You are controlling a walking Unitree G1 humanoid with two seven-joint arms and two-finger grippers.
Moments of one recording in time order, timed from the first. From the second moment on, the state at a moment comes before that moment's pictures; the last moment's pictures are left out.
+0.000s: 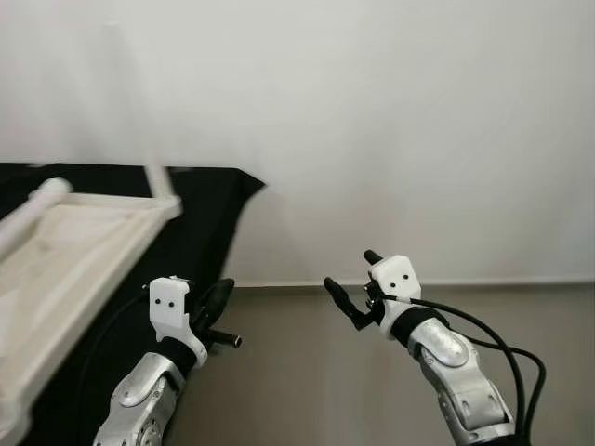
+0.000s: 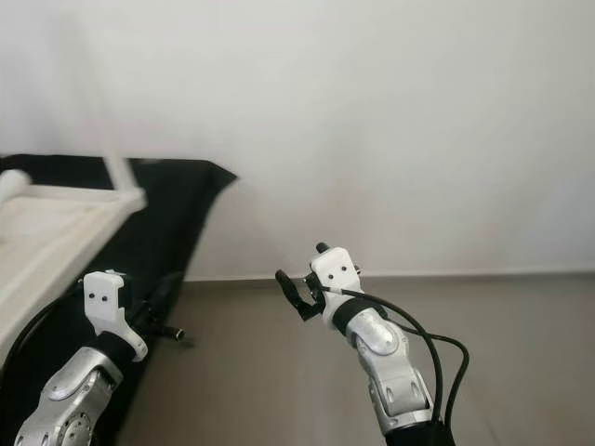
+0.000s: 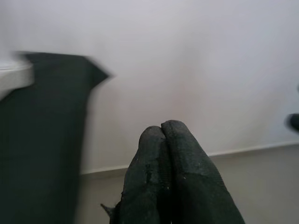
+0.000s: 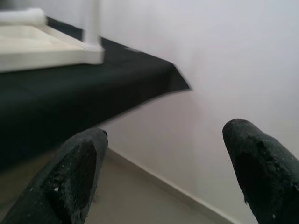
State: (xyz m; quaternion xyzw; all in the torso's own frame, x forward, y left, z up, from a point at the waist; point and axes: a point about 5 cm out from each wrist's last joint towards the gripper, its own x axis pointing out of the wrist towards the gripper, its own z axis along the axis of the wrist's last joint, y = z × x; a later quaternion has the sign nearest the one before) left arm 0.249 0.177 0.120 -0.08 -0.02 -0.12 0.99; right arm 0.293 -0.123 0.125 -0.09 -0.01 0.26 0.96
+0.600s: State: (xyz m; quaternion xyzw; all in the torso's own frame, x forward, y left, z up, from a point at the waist) left arm 0.251 0.175 0.121 -0.06 -0.02 -0.12 0.99; right arm 0.292 -0.123 0.124 -0.09 -0.01 0.26 0.96
